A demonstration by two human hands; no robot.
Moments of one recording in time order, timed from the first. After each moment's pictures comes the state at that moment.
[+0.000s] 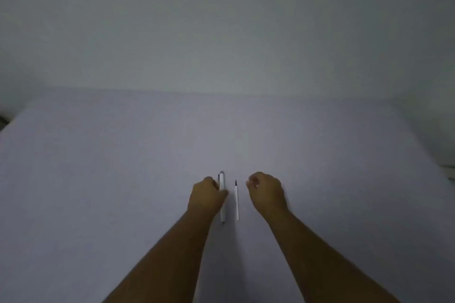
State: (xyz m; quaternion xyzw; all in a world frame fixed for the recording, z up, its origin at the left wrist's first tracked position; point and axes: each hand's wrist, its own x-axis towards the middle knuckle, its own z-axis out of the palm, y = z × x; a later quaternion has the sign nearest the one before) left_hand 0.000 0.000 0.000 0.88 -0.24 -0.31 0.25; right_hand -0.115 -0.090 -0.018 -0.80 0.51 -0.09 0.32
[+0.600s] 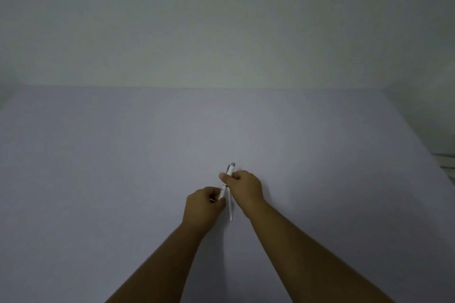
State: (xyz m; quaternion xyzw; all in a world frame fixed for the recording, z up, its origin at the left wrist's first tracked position) left_hand -0.015 0.009 -0.014 0.85 -0.30 -0.29 0.31; right_hand -0.082 -0.087 -0.014 -0.66 0.53 -0.08 0.52
